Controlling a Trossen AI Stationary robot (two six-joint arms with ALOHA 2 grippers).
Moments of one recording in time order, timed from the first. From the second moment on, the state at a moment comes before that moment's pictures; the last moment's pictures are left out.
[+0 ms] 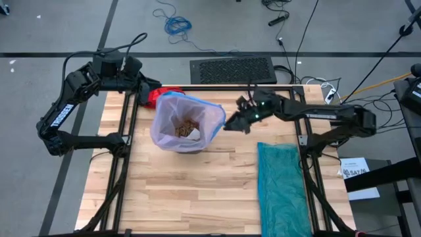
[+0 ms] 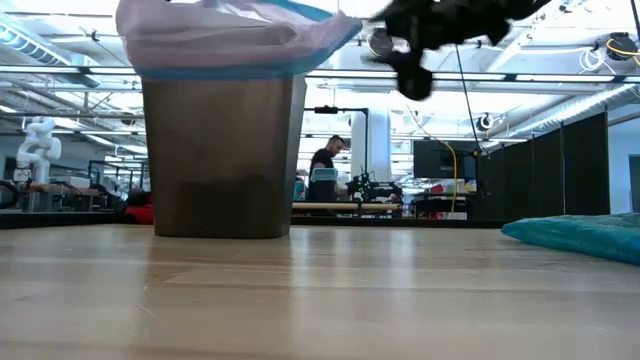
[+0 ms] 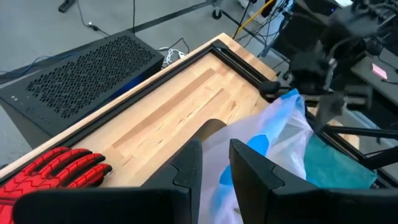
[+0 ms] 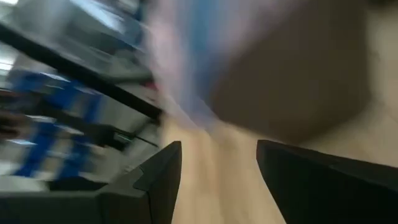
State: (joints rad) left arm 0.70 1.04 1.56 -1.05 0.30 -0.26; right arm -0.28 1.29 0.94 -0.05 -0.50 0.67
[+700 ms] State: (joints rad) left arm 0.70 1.04 1.56 -1.04 0.34 -0.25; right arm -0.14 1.53 0.94 0.20 -0.29 0.65
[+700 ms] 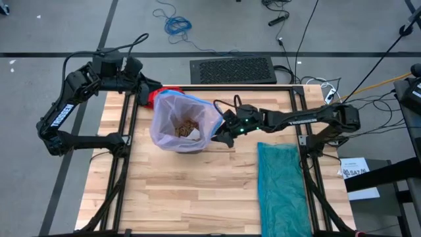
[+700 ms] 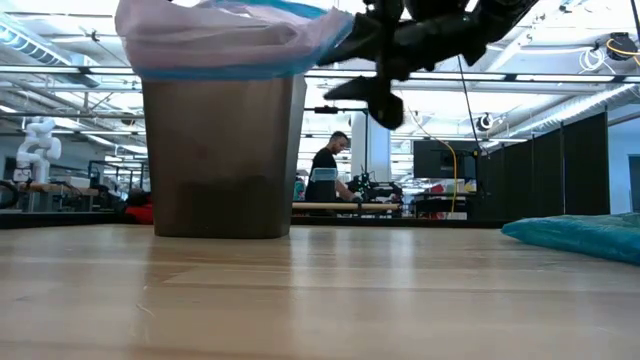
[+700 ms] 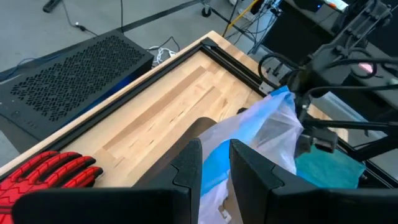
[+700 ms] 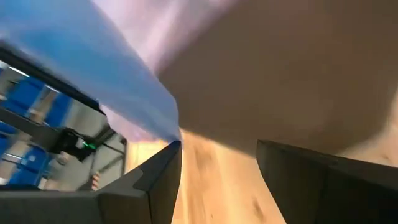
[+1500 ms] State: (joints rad) left arm 0.70 1.04 1.56 -1.12 0.34 -0.09; right arm -0.10 1.54 0.94 0.51 -0.29 0.83
